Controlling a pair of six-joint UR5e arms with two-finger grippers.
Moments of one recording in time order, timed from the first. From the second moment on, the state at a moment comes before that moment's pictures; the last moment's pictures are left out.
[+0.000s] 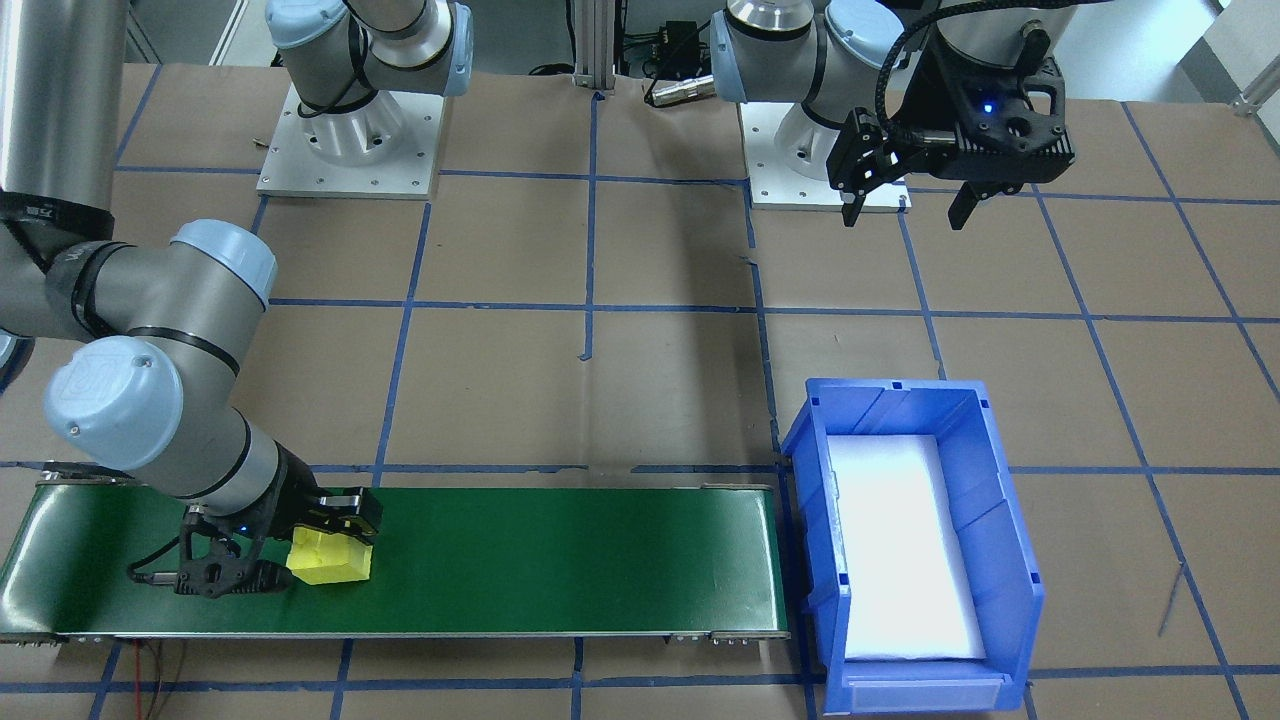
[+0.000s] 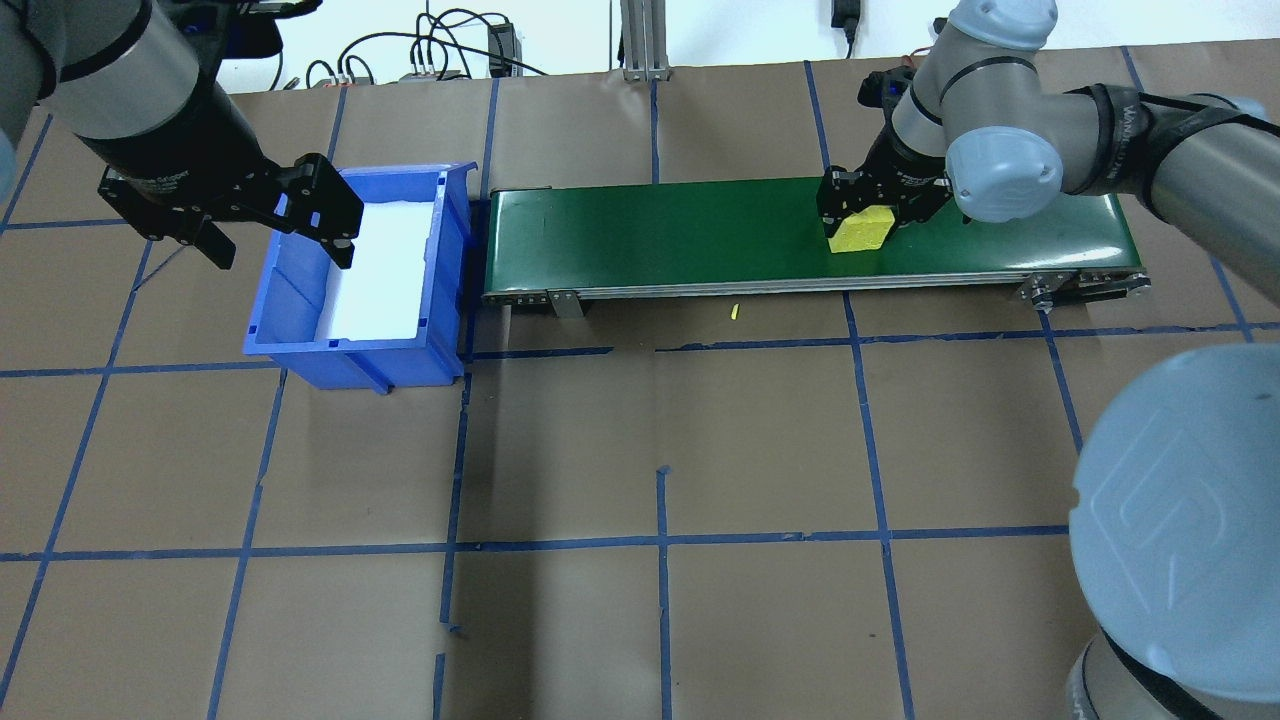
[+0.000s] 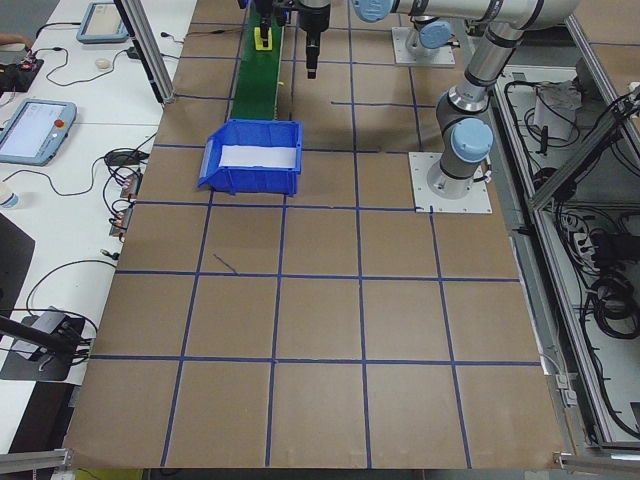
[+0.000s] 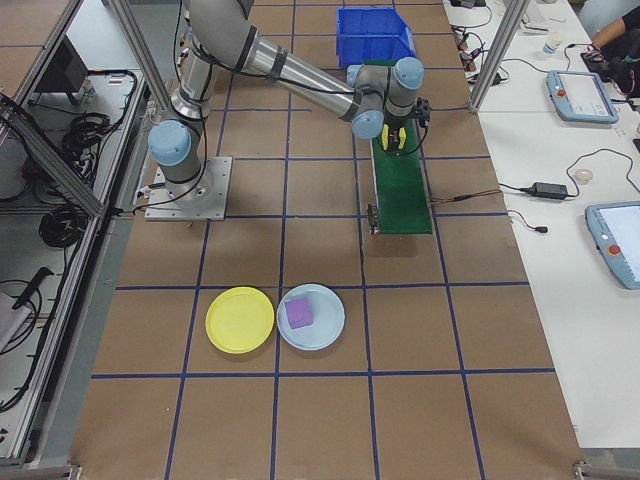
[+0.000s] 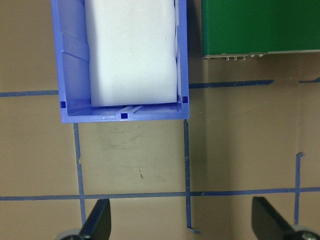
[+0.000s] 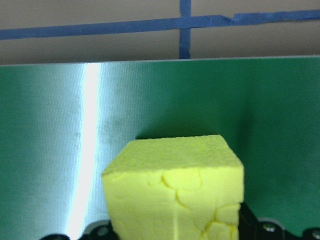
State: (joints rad) left arm -1.53 -1.49 -1.58 -1.61 1.60 0.07; right arm 1.49 -1.08 1.58 -2.09 -1.43 -0.09
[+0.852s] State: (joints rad) left arm -1.53 -1.49 -1.58 -1.61 1.60 0.07; right arm 1.06 -1.41 1.83 -1.99 -1.78 -0.77
